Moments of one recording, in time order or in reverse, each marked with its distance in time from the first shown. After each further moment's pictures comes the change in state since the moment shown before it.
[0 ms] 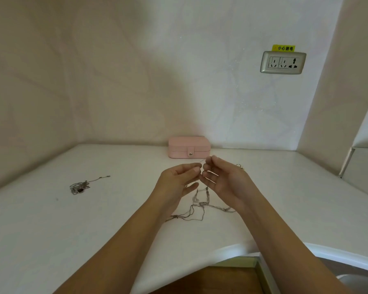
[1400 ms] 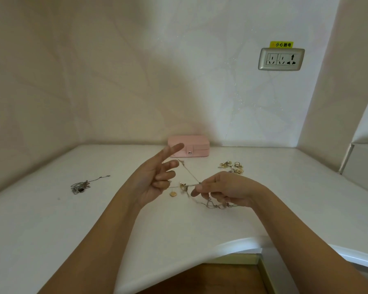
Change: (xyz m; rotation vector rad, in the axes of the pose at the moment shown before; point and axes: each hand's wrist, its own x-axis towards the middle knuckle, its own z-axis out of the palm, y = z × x) left_hand -0.006 0.035 -0.032 -0.206 -0.182 -0.097; right_hand 0.001 -0.014 -0.023 -0.951 -0.264 0.323
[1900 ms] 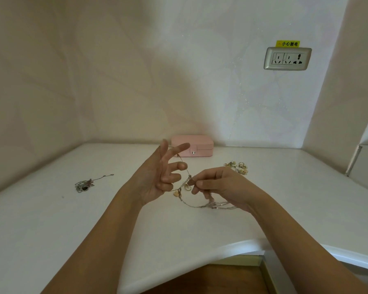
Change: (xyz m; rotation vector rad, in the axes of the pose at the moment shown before) left_hand 0.001 0.003 -0.007 0.076 -0.152 -0.042; right_hand 0.002 -0.002 0.016 0.174 0.076 -0.297
